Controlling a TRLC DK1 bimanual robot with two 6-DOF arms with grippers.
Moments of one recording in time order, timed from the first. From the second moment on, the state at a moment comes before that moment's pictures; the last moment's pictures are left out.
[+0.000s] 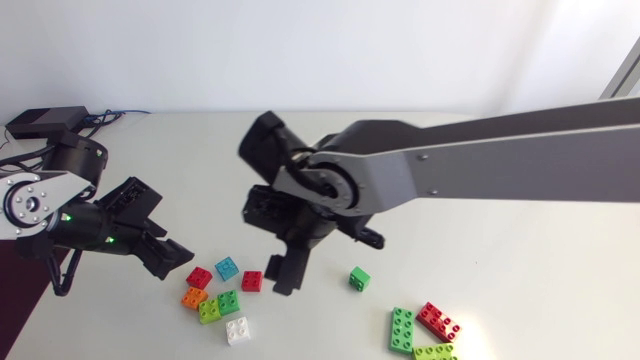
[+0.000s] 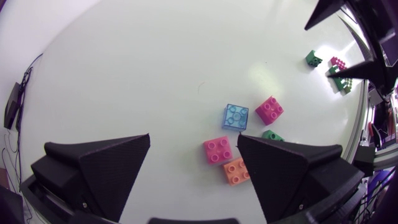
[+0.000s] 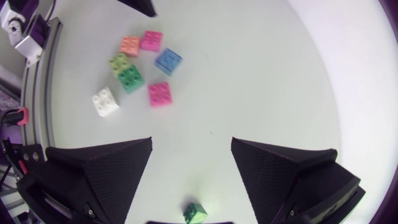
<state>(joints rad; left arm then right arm) -0.02 1.27 0.70 -0.51 0.26 0.56 0.91 1.76 1.31 -0.59 0.06 -0.42</state>
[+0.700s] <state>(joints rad) -0.12 1.27 0.70 -0.51 0.25 0.50 0.70 1.76 1.05 -0.52 0.11 -0.30</state>
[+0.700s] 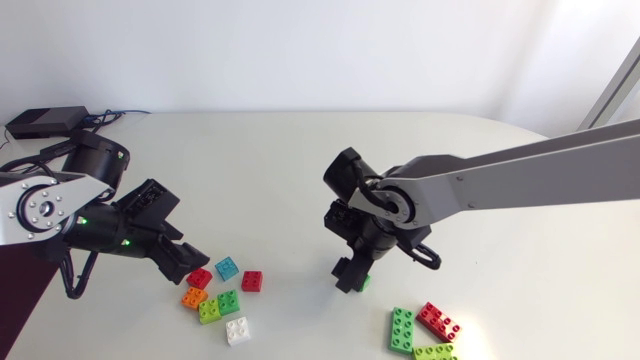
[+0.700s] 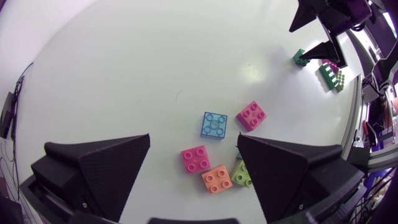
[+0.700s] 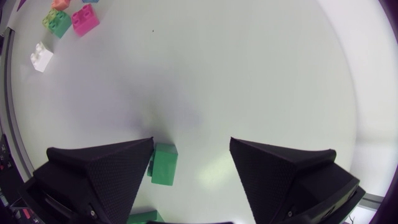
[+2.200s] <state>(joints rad) -0.12 1.27 0.69 -0.51 0.25 0.50 0.72 1.66 0.92 -0.50 0.07 -0.34</state>
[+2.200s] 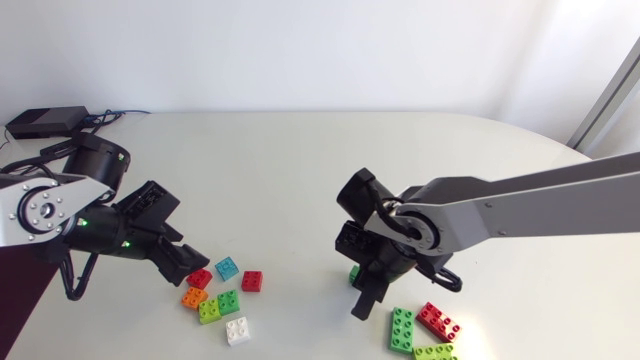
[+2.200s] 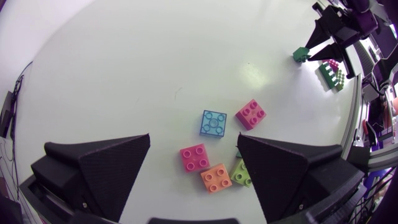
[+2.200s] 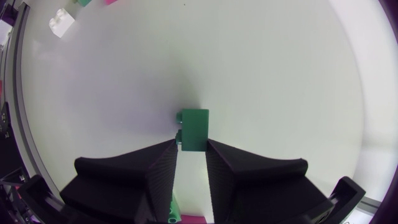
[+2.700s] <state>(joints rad) -0.06 1.27 0.65 -0.51 0.25 0.51 0.96 1.90 1.28 -0.59 0.02 -0.36</state>
